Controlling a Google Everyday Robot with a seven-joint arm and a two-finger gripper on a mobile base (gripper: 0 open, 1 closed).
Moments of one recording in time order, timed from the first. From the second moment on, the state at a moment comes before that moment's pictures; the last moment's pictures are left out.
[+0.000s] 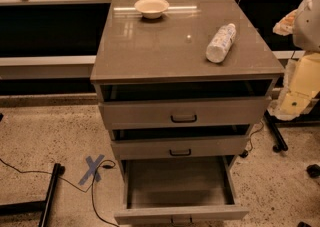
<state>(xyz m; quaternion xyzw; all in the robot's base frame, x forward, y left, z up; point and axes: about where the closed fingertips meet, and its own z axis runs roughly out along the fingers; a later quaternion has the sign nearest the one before) 0.438 -0.217 0.976 -0.60 0.78 -0.03 0.16</state>
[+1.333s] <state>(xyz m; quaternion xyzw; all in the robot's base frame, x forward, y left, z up) 0.414 -0.229 0.855 -0.61 0.77 0.03 0.19</state>
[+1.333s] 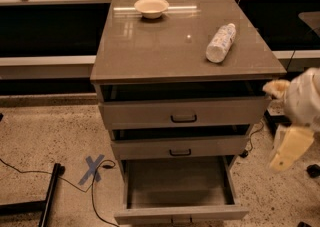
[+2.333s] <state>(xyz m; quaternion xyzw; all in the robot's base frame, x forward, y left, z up) 0.412 -0.237 0.761 -0.62 0.76 0.06 0.18</state>
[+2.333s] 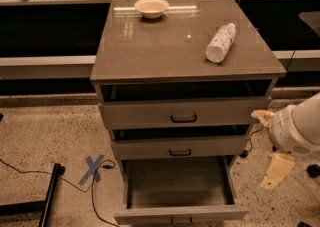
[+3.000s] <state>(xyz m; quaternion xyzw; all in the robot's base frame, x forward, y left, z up) 0.411 -0.248 0.674 -0.65 0.72 0.09 0.23</state>
